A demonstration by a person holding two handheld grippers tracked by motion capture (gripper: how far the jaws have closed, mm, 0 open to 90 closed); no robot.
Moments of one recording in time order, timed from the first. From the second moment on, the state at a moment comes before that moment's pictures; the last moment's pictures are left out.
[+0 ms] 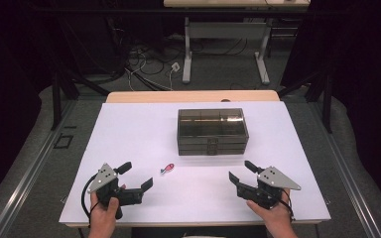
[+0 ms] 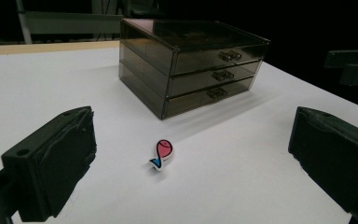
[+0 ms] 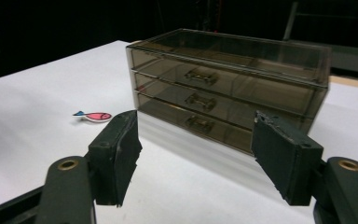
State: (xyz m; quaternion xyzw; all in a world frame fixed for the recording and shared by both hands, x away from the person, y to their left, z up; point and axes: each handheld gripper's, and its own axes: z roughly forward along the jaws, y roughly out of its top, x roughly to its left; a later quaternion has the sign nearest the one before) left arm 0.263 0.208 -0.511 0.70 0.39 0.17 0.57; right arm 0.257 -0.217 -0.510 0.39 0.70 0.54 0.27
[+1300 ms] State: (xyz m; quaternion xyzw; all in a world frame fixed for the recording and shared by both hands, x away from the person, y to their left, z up) left arm 0.262 0.214 -0.511 0.70 0.40 0.17 0.57; right arm 0.333 -0.157 -0.522 0.57 0.63 0.52 0.09
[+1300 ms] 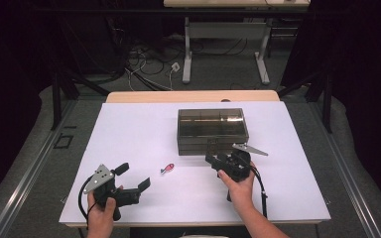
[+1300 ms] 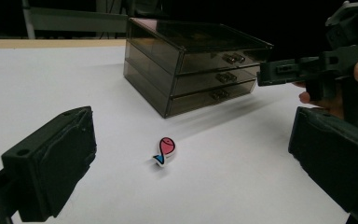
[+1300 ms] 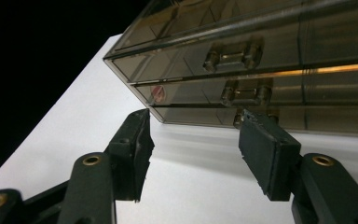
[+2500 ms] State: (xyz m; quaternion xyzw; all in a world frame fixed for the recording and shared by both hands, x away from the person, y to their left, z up) left arm 0.263 0.213 -0.512 0.70 0.40 0.16 0.58; right arm 0.368 -0.145 -0.546 0.68 0.54 0.48 -0.04
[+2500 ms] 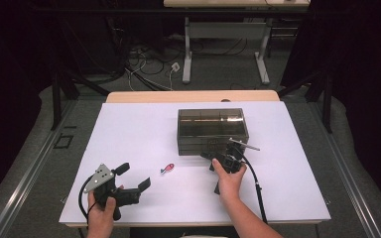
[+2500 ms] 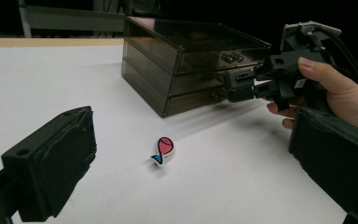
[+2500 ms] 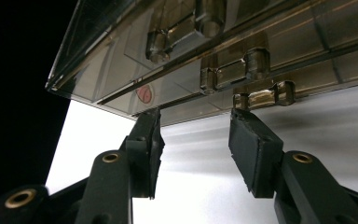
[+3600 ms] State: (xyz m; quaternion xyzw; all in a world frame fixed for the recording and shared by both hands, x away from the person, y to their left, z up) left arm 0.264 0.214 -0.512 0.70 0.39 0.16 0.58; right arm 0.379 -0.143 -0.569 0.73 0.50 0.46 -0.07
